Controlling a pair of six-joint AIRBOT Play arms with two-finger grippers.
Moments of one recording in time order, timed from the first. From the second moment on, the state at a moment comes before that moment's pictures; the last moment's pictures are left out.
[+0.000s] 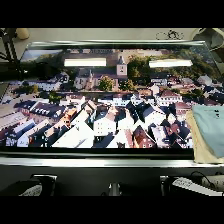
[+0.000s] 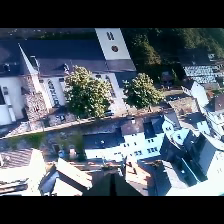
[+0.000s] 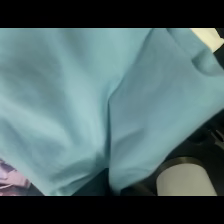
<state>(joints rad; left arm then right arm) -0.06 -1.20 1.46 1.01 -1.07 -1.37 -0.99 -1.38 1.32 -1.56 1.71 1.71</state>
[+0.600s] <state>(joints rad) -0.20 -1.36 1.59 1.47 -1.09 -1.55 -0.57 -1.38 1.67 -1.53 1.33 1.56</state>
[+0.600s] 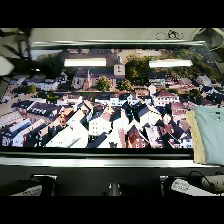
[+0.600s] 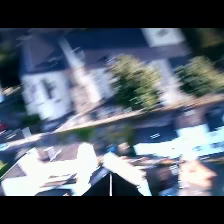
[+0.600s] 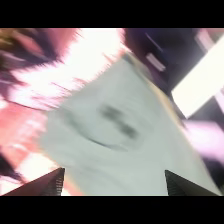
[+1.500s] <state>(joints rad) -0.27 -1.43 1.41 1.64 -1.23 -1.83 -0.05 -1.65 1.74 -1.35 1.61 1.72</state>
